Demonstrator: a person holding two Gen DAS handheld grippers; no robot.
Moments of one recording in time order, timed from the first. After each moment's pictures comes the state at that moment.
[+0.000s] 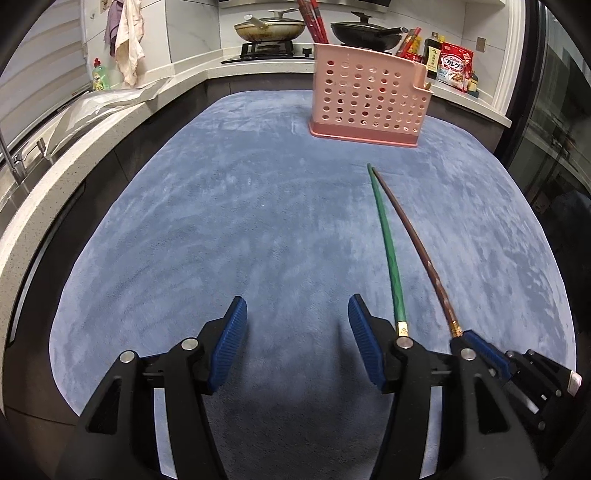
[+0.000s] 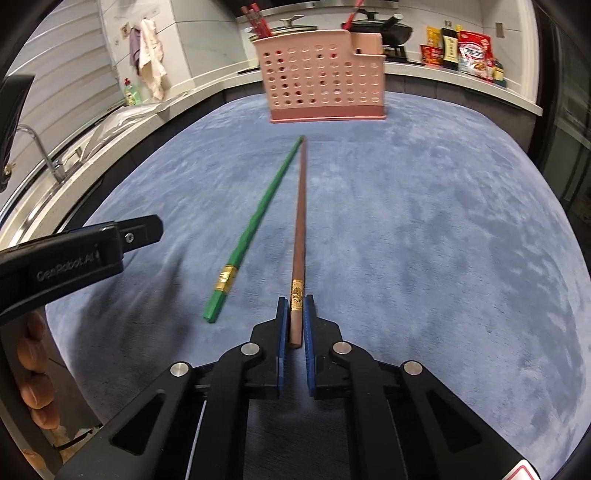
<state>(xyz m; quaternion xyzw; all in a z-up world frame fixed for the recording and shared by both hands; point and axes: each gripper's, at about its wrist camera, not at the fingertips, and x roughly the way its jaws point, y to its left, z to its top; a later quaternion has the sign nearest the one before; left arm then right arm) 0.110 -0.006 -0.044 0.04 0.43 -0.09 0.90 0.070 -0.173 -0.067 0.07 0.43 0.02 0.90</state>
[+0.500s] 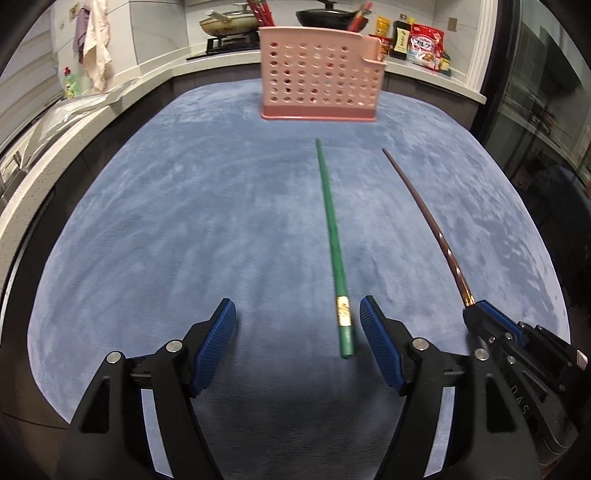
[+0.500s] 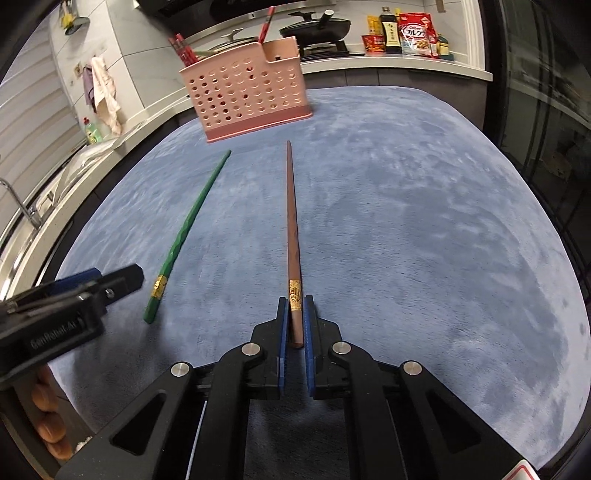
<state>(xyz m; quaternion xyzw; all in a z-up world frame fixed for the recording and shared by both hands) 0.095 -0.045 -0.058 0.06 0.45 -0.13 0.88 0.051 -0.225 -0.069 0.13 0.42 -0.03 0.90</state>
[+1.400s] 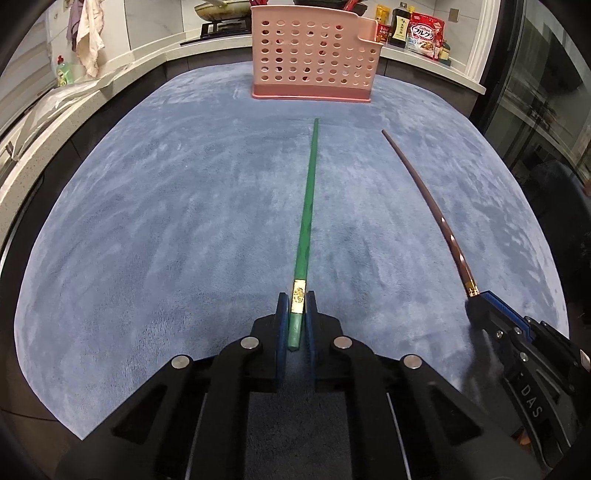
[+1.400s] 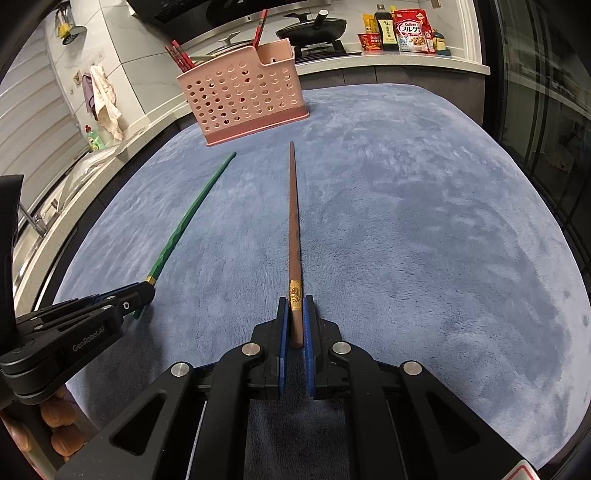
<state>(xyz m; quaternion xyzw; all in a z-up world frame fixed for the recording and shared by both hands) 0.096 -0.050 -0.070 0.05 0.47 -0.14 0.87 0.046 -0.231 -0.069 0.15 0.41 -0.03 0.90</state>
